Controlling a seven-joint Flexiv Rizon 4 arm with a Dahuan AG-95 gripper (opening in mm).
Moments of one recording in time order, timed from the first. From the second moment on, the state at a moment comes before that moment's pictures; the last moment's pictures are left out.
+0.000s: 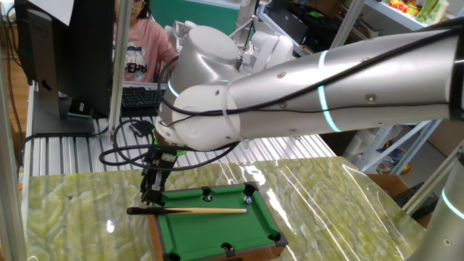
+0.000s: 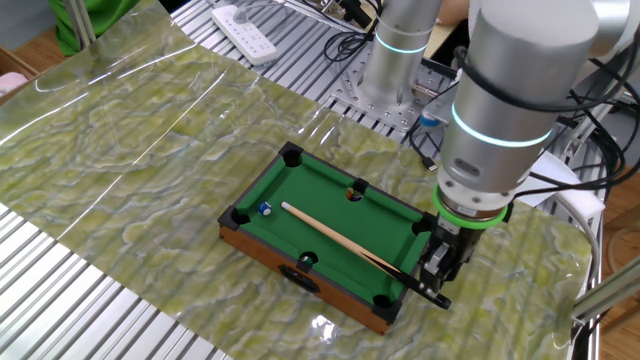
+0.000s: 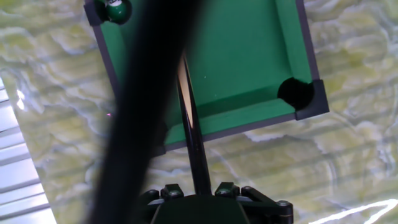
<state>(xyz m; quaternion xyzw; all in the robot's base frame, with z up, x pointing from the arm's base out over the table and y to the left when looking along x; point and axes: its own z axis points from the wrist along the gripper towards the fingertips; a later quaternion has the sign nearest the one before) 0.525 0.302 0.128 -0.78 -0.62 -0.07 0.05</state>
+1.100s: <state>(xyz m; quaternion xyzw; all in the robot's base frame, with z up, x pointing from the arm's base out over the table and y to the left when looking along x) 0.534 0.297 0.107 -0.77 -0.63 -0.08 0.04</state>
